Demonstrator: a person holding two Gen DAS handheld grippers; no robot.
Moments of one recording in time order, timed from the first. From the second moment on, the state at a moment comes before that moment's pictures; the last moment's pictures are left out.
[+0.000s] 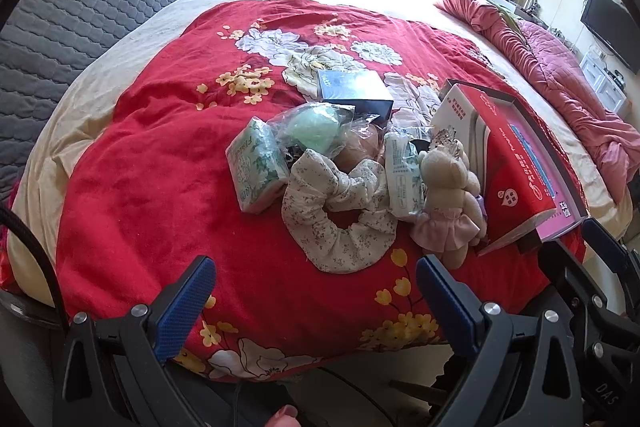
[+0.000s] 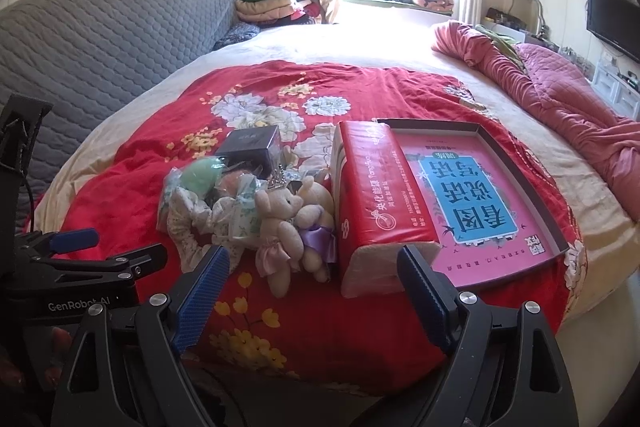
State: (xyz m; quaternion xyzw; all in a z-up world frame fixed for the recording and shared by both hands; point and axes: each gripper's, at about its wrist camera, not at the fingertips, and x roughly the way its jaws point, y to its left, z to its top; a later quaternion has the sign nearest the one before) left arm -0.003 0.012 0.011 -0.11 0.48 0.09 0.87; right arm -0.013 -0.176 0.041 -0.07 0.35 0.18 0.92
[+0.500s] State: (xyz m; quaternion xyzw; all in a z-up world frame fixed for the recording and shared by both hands) left arm -0.004 0.010 0.012 -0.11 0.47 0.09 0.87; right arm -0.014 -0.178 0.042 -0.07 0.35 0.17 0.92
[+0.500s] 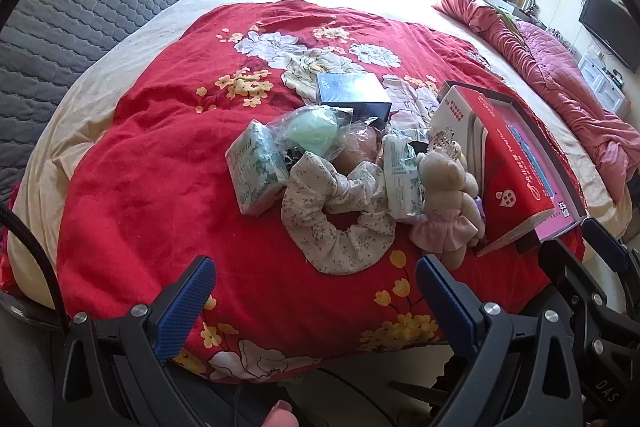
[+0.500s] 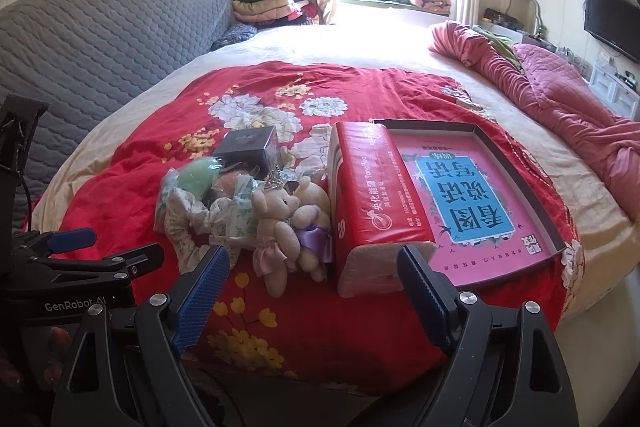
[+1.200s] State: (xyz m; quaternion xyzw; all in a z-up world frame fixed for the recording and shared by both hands) left arm -0.006 0.018 0.012 -0.11 0.47 0.09 0.87; right arm -0.015 -0.176 0.040 -0.07 0.35 0.17 0.92
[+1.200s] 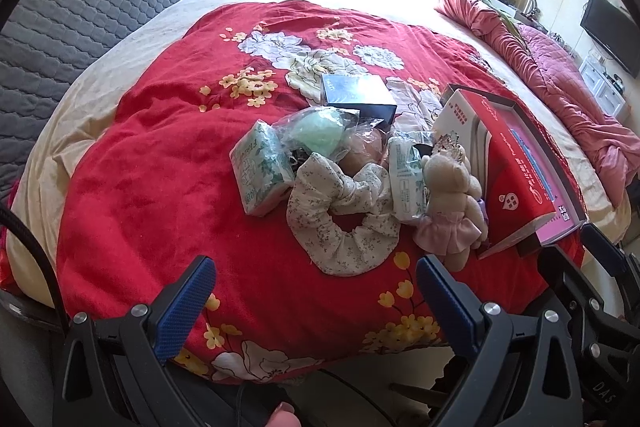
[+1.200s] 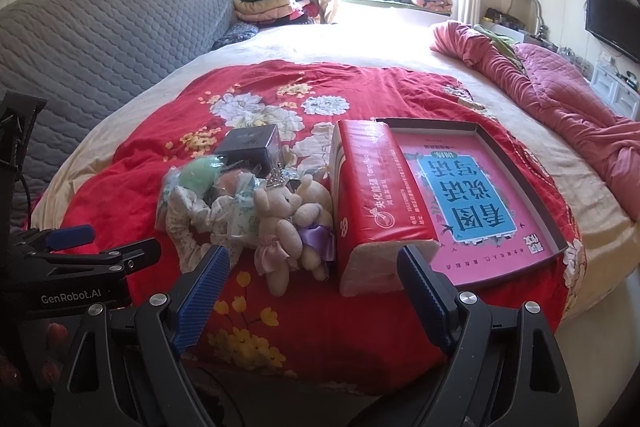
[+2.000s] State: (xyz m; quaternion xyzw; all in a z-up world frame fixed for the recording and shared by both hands) left arm -0.008 0.059 0.003 -0.17 0.46 0.11 0.87; right arm -0.013 -0.158 0.033 -0.10 0.34 0.20 0.91
